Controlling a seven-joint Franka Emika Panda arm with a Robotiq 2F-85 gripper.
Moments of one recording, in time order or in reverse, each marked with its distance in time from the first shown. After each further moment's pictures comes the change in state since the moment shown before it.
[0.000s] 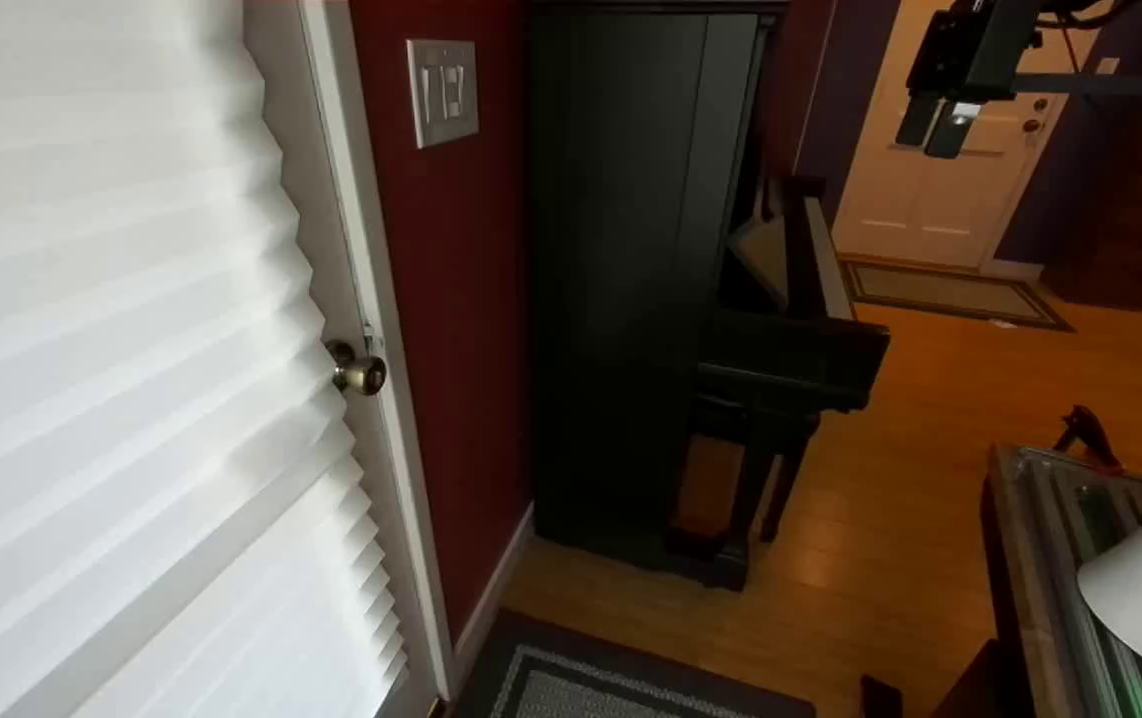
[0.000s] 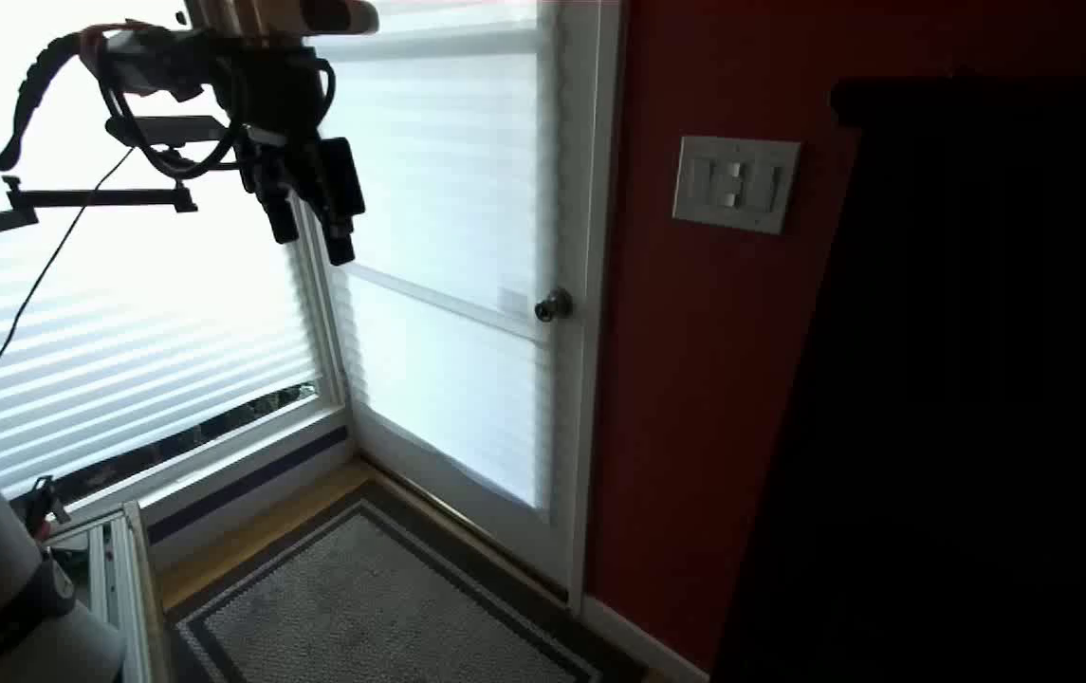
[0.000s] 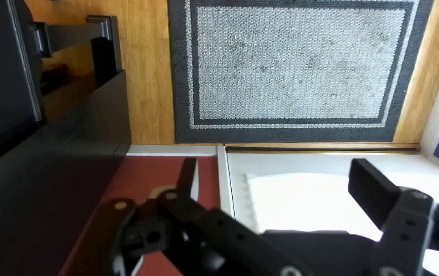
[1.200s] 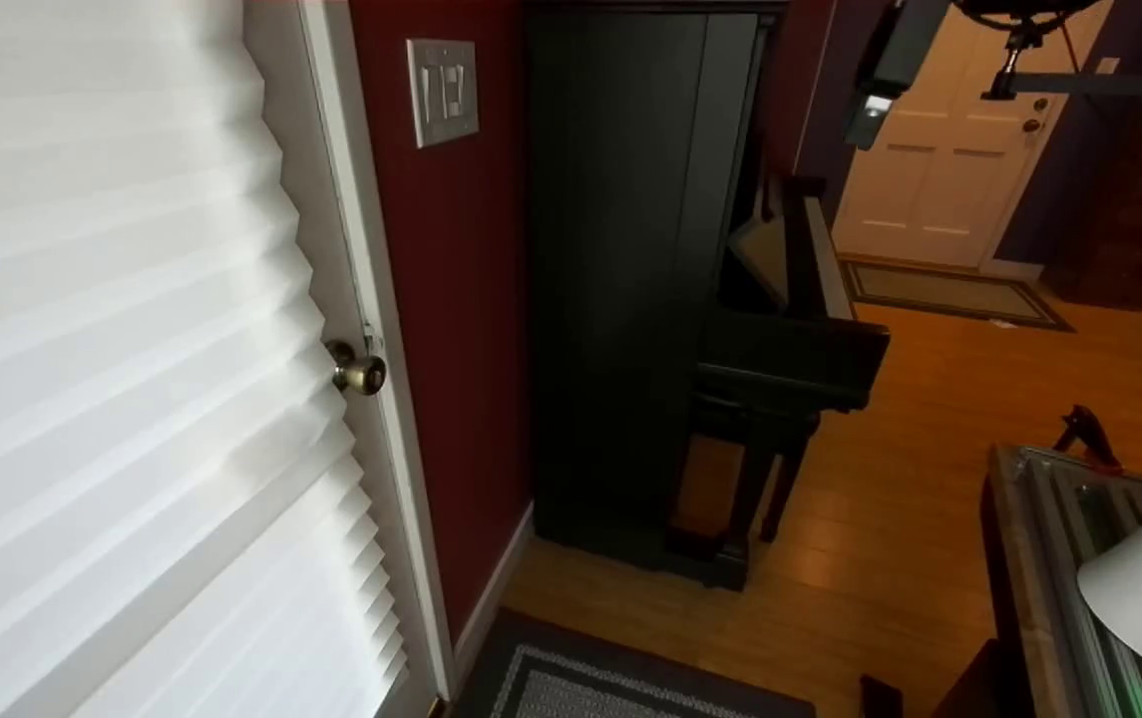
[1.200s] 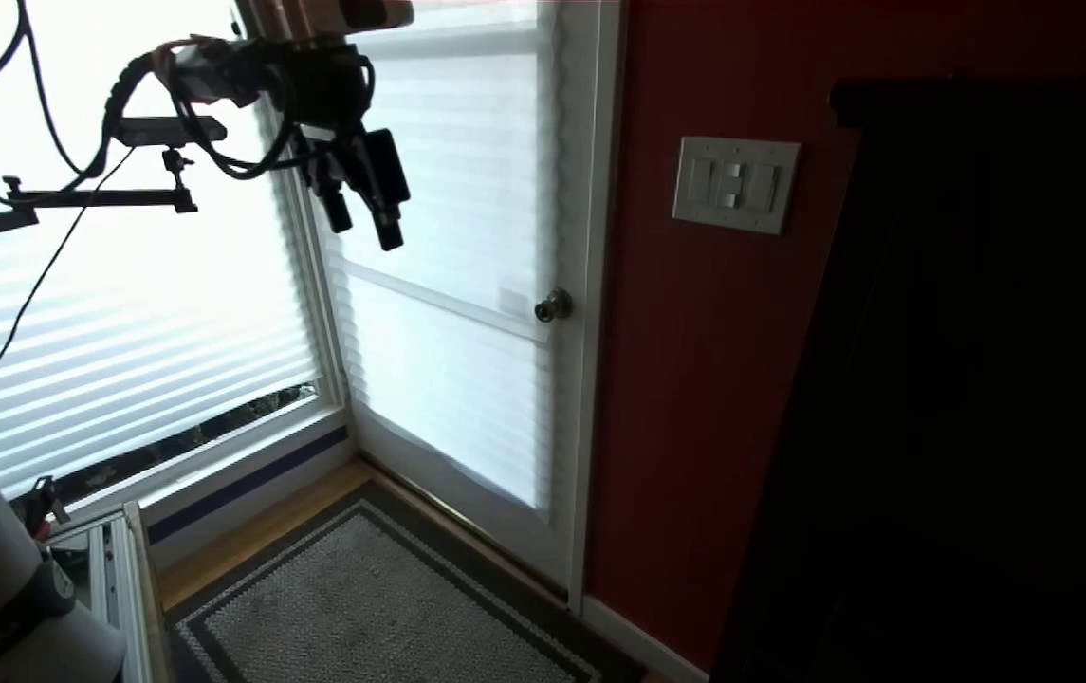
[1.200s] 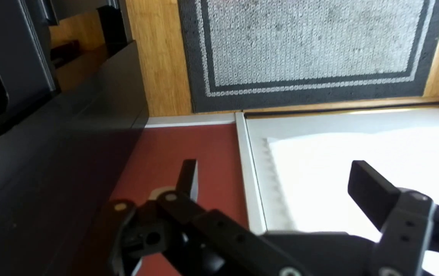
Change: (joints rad) arm 0.001 0.112 0.029 0.045 0.005 0.170 0.105
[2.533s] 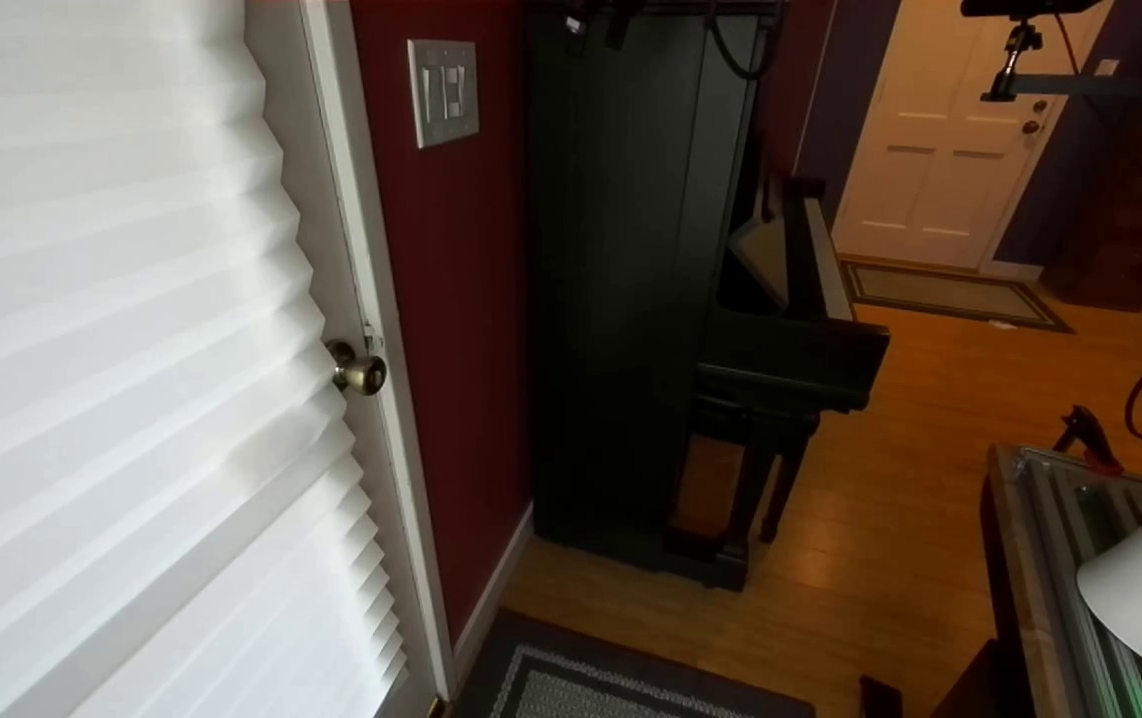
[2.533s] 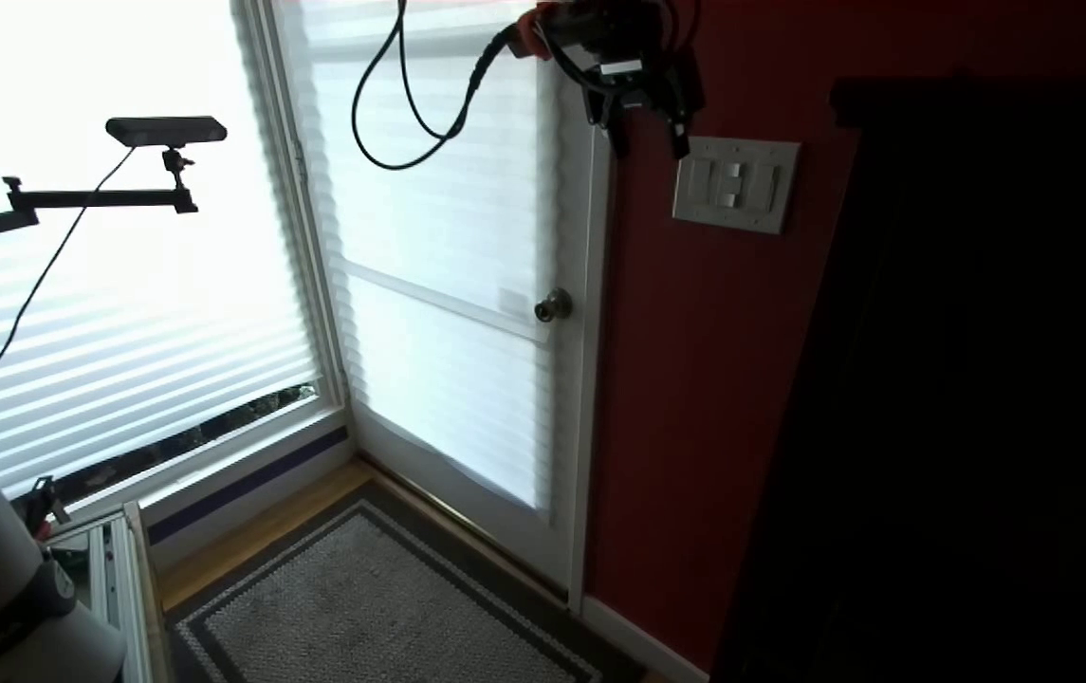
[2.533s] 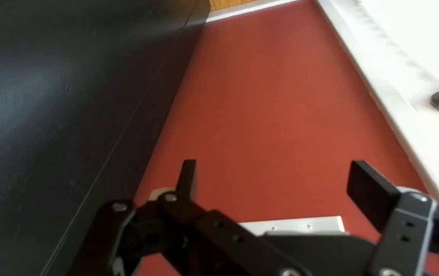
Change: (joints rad) arm -0.086 0.844 -0.008 0.918 -0.046 0.128 0.102
